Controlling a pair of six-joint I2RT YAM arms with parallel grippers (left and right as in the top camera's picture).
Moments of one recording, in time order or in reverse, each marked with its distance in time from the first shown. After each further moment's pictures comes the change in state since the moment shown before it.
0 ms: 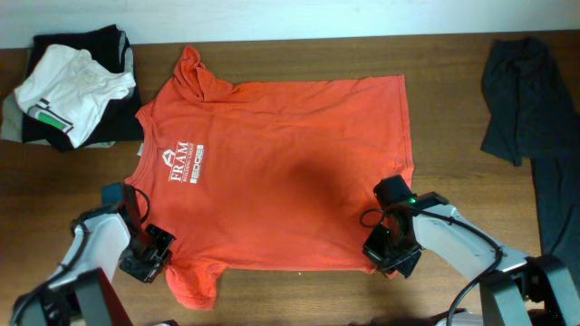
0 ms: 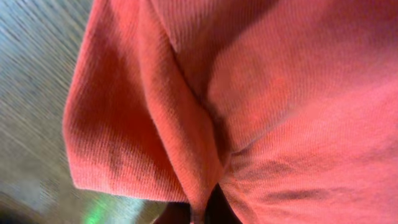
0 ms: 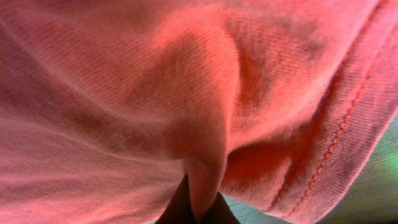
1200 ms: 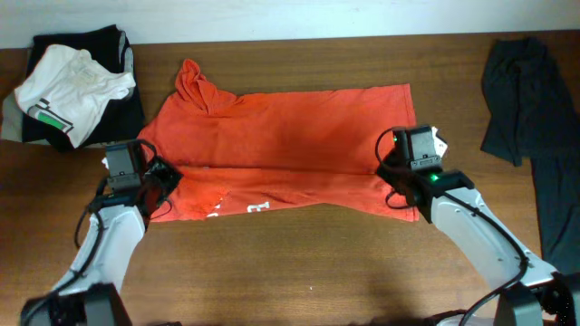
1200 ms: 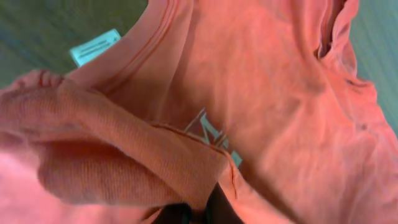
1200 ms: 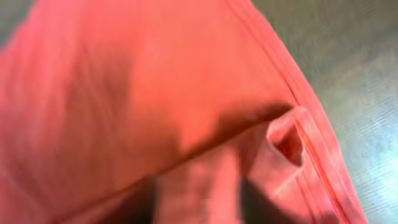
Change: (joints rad) left arm -0.159 -0.051 0.085 0.622 0.063 0.020; right arm -0.101 -0.043 0.195 0.452 0.386 -0.135
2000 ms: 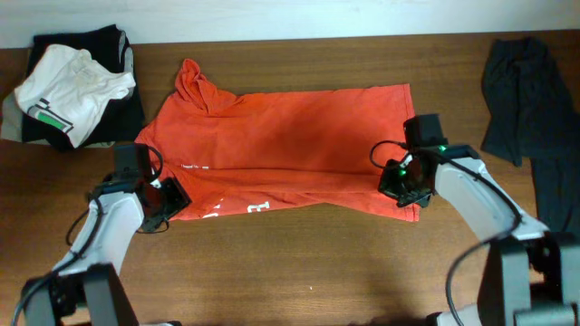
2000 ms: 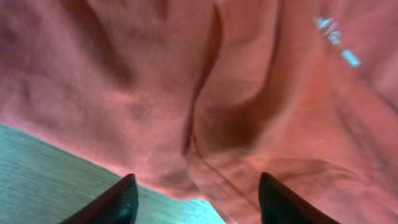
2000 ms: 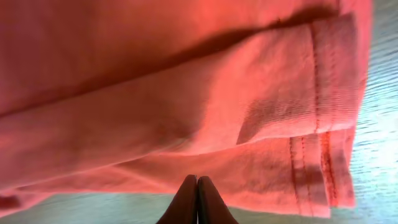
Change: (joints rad) left arm 0.000 0.092 0.074 -0.357 -0.031 0.269; right arm -0.102 0.193 0.157 -0.366 -0.306 -0.296
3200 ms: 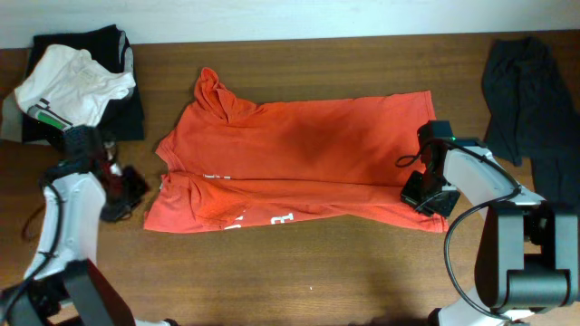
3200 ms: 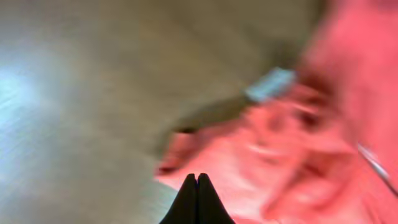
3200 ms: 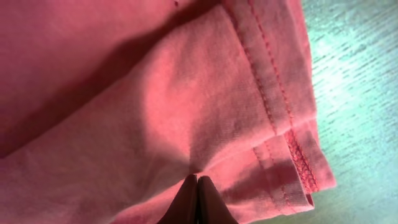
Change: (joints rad) left arm 0.169 0.037 0.252 -0.267 -0.048 0.096; right arm -0.118 0.125 0.040 -0.158 0.220 0.071
